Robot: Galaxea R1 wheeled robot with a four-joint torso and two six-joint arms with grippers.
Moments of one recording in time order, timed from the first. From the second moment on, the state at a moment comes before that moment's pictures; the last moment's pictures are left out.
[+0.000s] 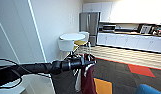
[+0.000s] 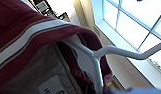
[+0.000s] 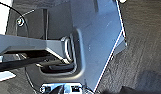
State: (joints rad) left arm 0.16 2.43 -1.05 0.48 -0.08 -1.27; right arm -1.62 2.87 -2.51 0.08 0.15 -0.05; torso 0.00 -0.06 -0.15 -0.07
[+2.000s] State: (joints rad) left arm 0.15 2.38 -0.98 0.53 -0.08 -1.27; right arm -1.61 2.87 -2.51 0.08 0.16 -0.05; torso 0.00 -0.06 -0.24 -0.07
